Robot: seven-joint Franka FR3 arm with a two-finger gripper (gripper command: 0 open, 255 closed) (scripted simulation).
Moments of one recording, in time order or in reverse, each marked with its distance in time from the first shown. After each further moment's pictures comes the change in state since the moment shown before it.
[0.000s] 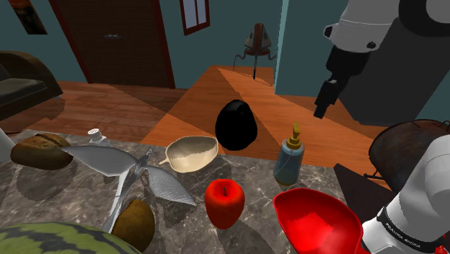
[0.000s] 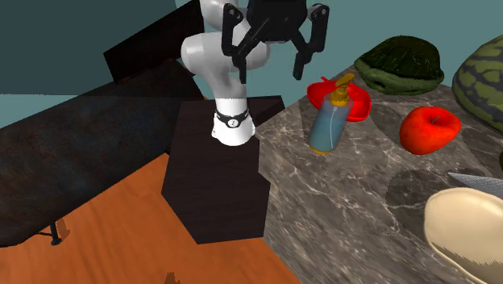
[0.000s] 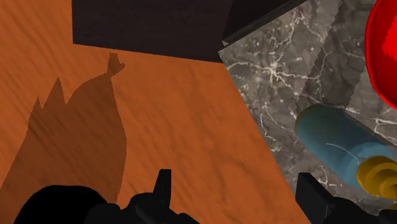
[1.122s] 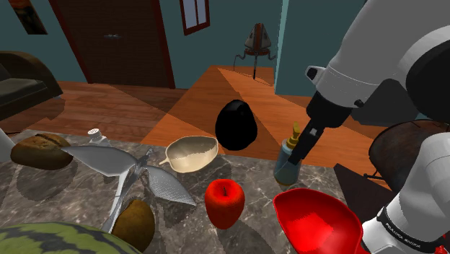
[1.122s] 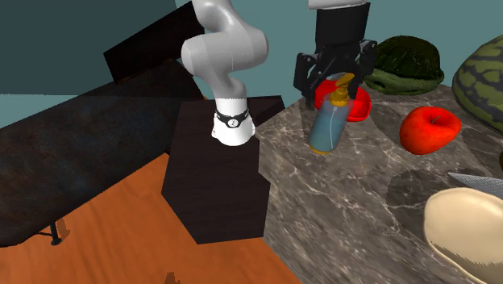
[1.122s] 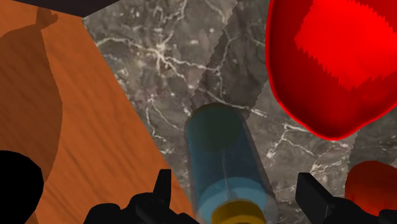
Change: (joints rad) arm 0.161 -0.038 0.199 -0.211 0.231 0.341 0.103
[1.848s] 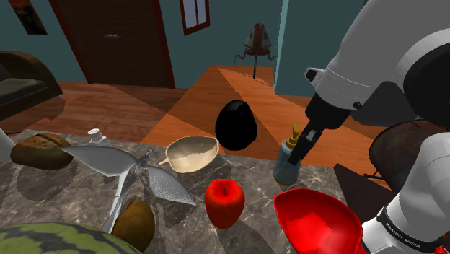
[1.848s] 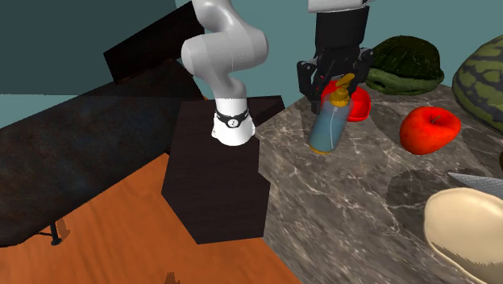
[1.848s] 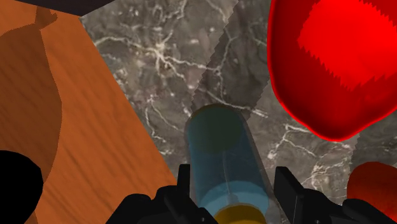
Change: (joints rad) arm 0.001 0.004 0.003 -0.008 0.002 0.013 -0.001
